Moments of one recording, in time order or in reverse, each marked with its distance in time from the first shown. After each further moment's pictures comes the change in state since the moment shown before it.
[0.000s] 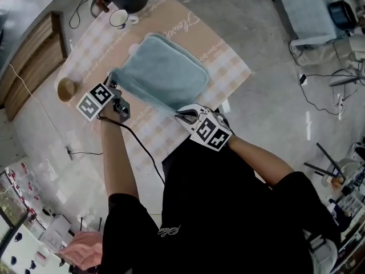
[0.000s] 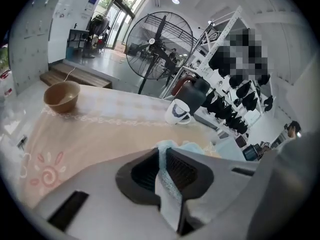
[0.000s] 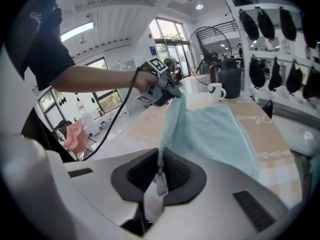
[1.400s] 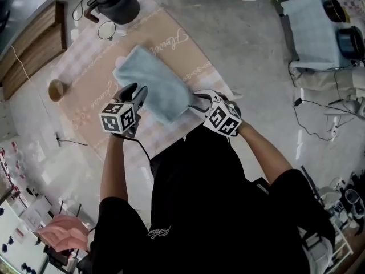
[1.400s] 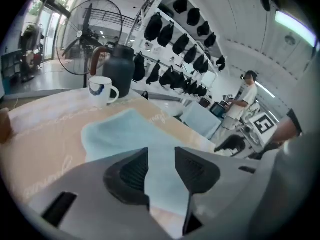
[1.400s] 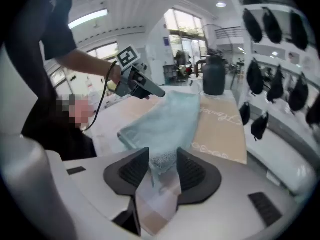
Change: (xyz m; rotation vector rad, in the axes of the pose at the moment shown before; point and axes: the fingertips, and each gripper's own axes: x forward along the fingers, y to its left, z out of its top) left arm 0.040 -0.167 -0.103 0.491 0.157 -0.280; right arm -0.077 -0.177 -0.063 -0.209 0.120 0.026
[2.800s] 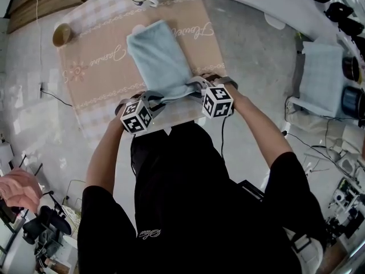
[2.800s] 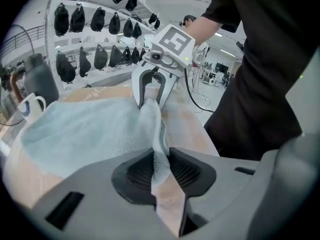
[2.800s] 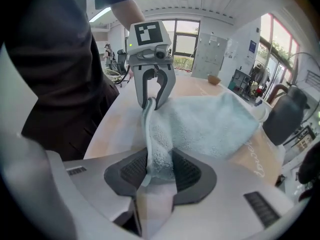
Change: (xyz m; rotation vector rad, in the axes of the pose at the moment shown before) left arm 0.022 -0.102 -0.154 0.660 0.284 -0.232; right arm 0.055 0.010 -0.020 -0.785 0.162 0.365
